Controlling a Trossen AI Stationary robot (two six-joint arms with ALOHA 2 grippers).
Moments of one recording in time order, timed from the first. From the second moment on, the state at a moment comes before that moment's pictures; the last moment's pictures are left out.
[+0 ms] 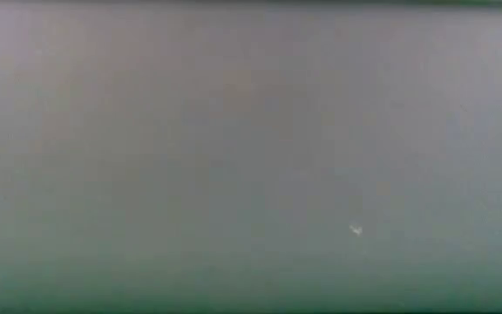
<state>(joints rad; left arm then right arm) 0.10 1.57 1.00 0.00 -0.48 -0.14 -0.57 1.23 0.68 0.30 -0.32 0.59</state>
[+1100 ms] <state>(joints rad) 0.16 1.46 1.00 -0.49 -0.18 -0.13 -0.50 1.65 0.68 0.68 -0.24 0.66</state>
